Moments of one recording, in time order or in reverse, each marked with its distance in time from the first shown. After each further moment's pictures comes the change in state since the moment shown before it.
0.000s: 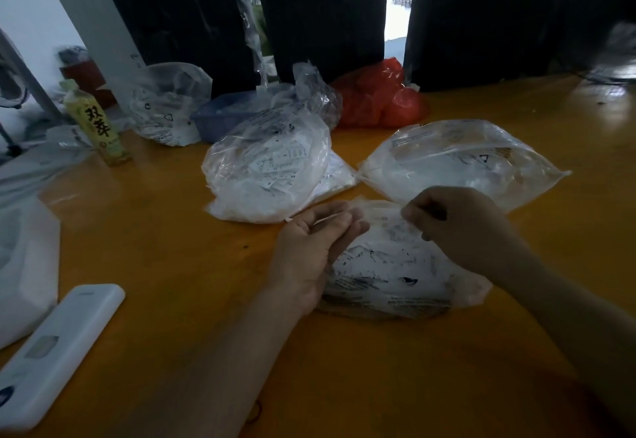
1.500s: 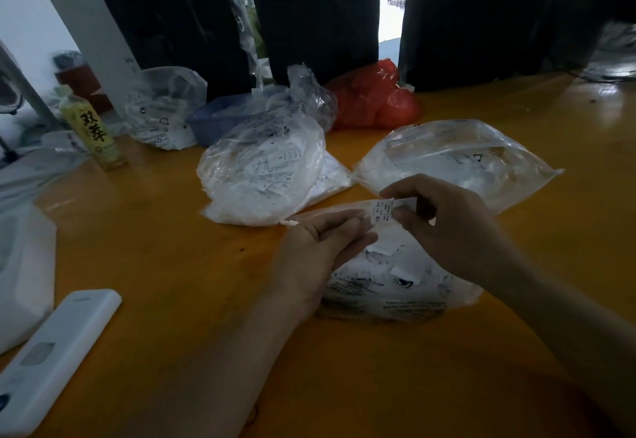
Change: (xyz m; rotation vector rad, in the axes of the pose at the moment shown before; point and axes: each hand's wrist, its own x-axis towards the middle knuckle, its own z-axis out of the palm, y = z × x) left_hand -0.007 -0.002 0.006 0.183 -0.149 0.016; right_hand -0.009 -0.016 0.000 0.078 0.107 -0.211
